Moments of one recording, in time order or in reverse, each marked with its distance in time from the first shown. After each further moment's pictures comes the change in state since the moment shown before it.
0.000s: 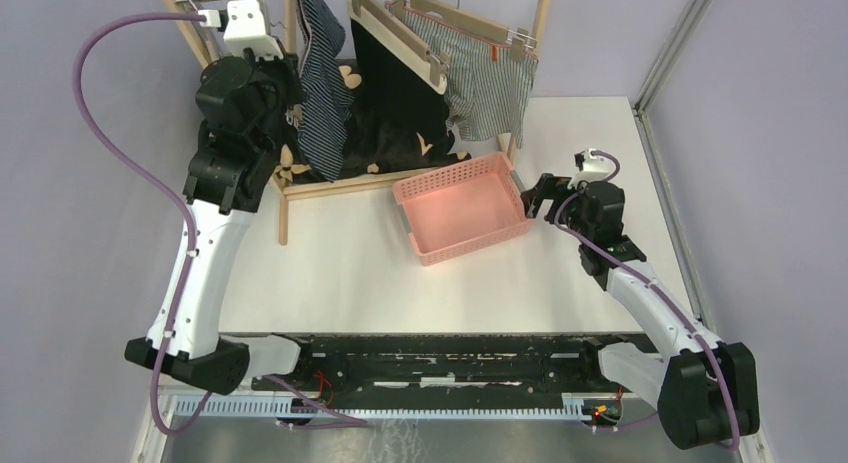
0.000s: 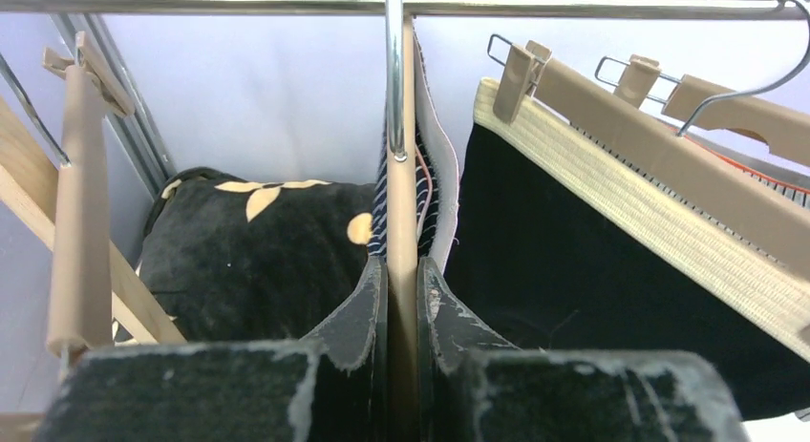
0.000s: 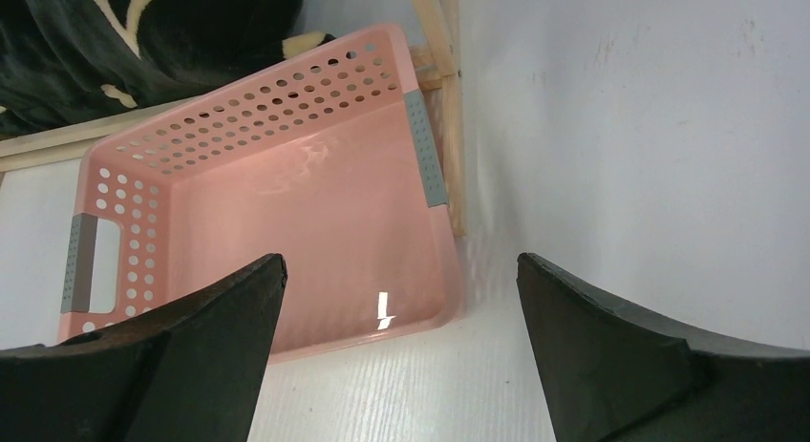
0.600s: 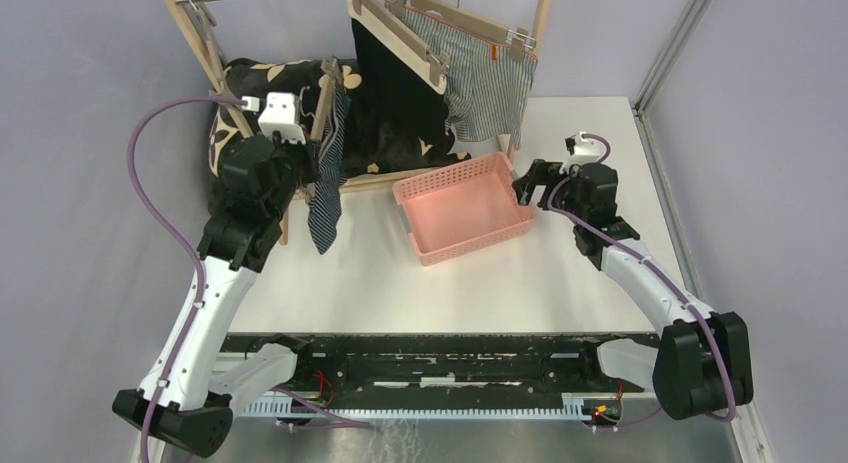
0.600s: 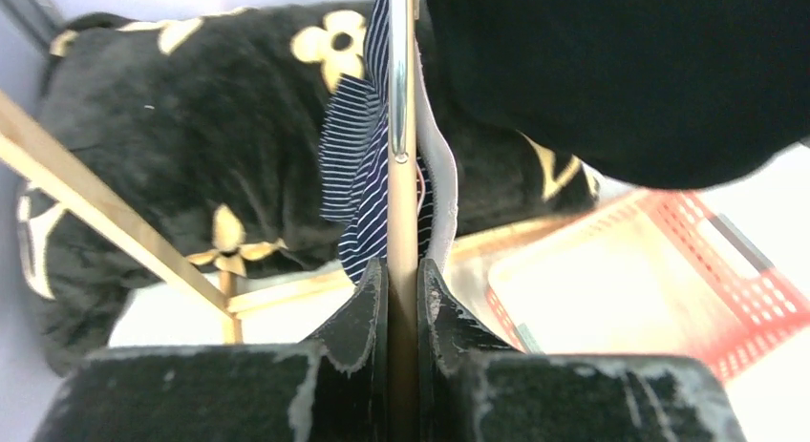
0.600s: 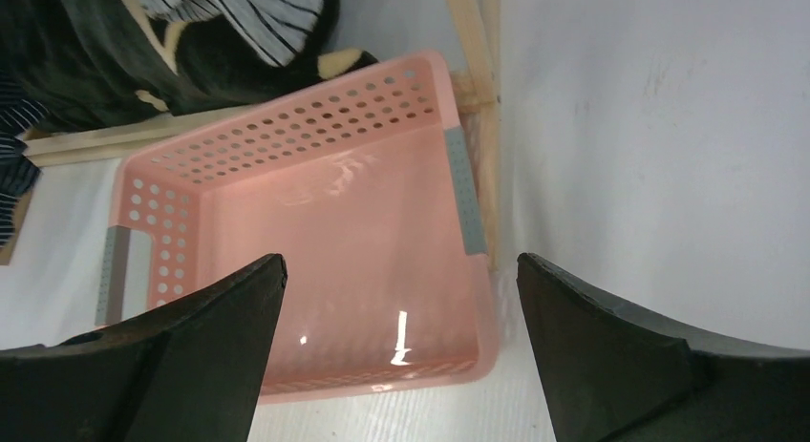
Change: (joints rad) left arm 0.000 -0.317 -0.570 0.045 0.110 0.002; right arm 0.010 0.118 0.090 0.005 -0.046 -0.002
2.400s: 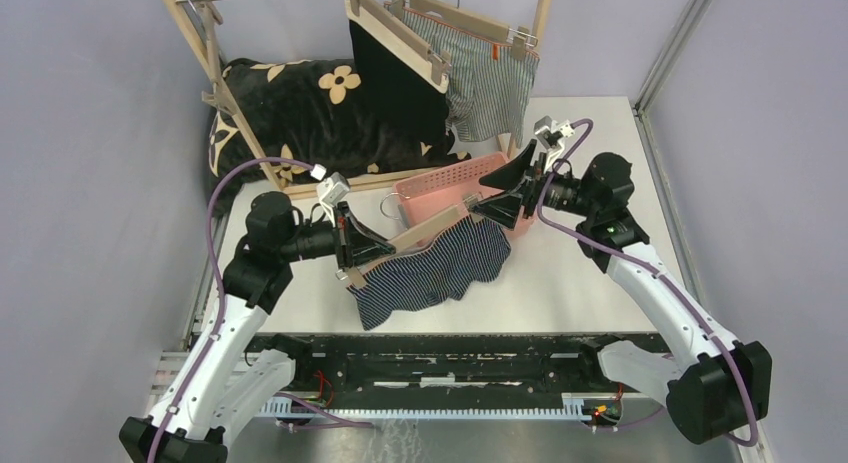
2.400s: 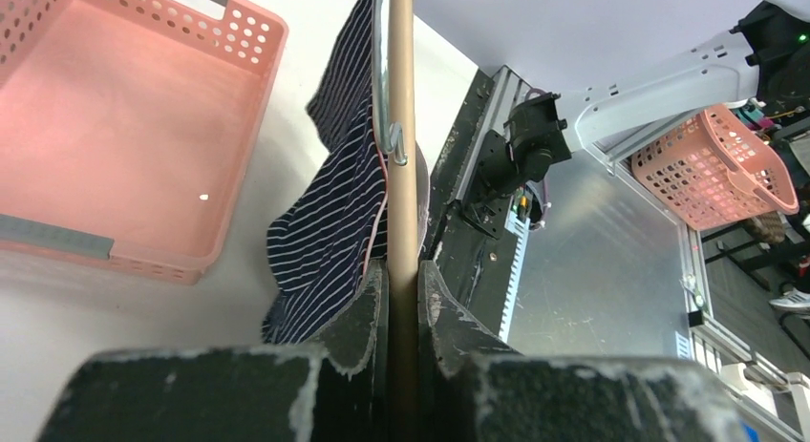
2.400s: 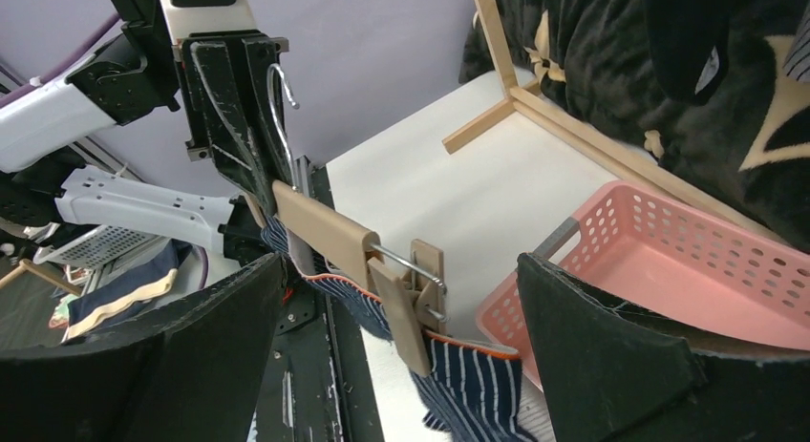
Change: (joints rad) left arm -0.001 -0.240 -0.463 0.107 1.159 -0.246; right arm 0.121 -0.078 0.174 0.178 -0.831 0.167
